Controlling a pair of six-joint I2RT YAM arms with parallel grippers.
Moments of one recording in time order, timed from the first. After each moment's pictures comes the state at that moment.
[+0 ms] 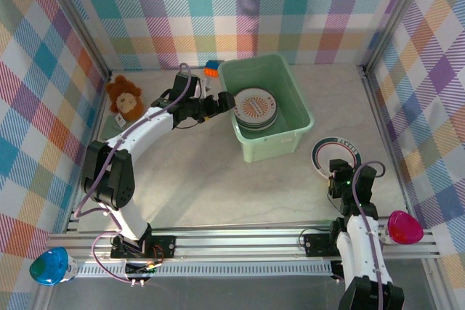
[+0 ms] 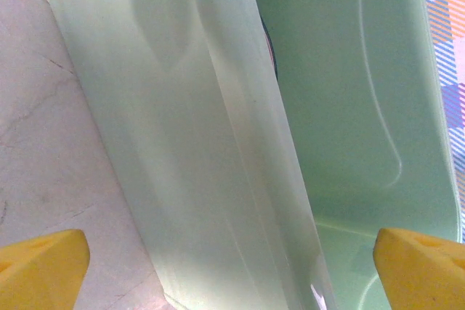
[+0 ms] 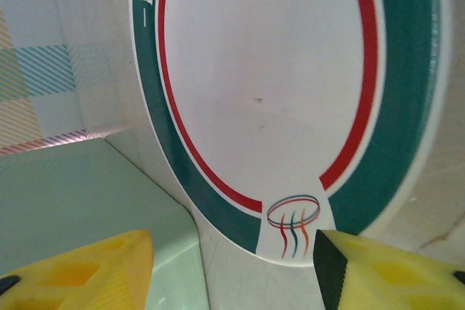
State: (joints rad) left arm -0.38 1.71 1.34 -0.34 0.47 -0.66; right arm -0.24 0.56 0.13 -0.23 -0.28 1.33
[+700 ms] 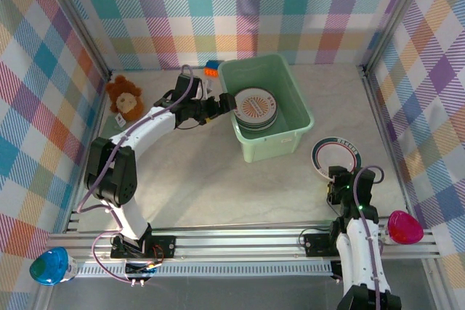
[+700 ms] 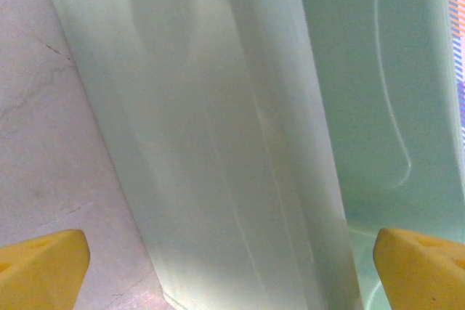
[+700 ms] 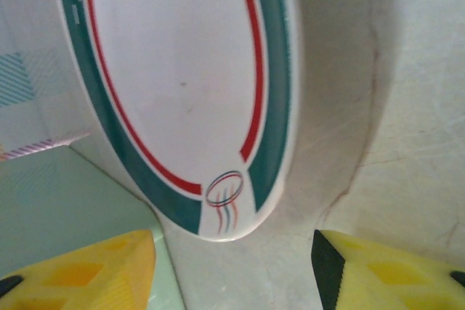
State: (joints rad) left arm -0.38 1.75 1.34 -0.33 0.49 -0.68; right arm -0.24 0.53 0.14 -0.39 -0.27 1.36
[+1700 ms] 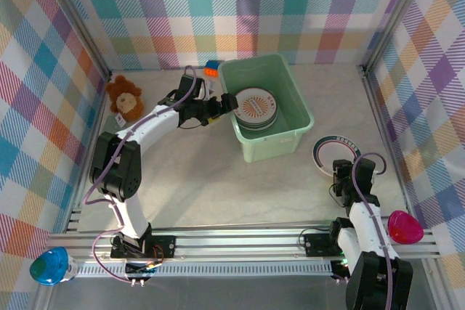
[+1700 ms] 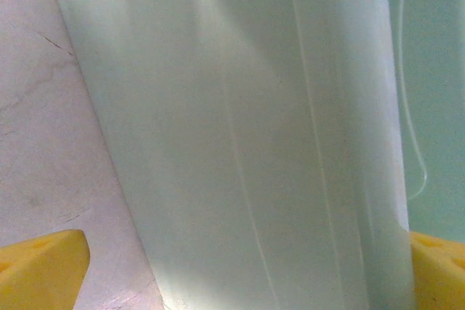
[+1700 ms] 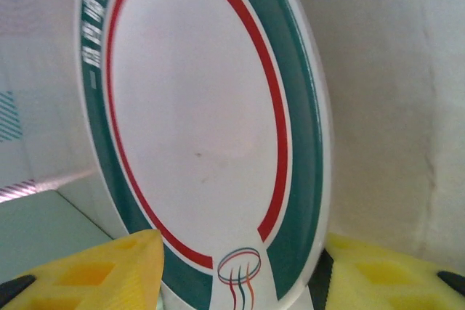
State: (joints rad) left arm -0.38 1.81 1.37 -0.32 0.50 -0.70; right arm -0.23 0.78 0.19 -0.17 -0.13 1.30
